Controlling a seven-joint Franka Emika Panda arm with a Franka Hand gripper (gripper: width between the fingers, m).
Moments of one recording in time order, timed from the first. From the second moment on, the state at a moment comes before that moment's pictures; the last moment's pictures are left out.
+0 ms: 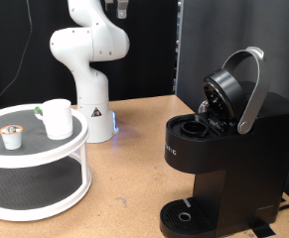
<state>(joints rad) -0.04 -0.77 0.02 -2.35 0.03 1.58 -0.82</state>
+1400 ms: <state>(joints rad) -0.09 -0.73 -0.31 -2.34 -0.13 1.60 -1.24</state>
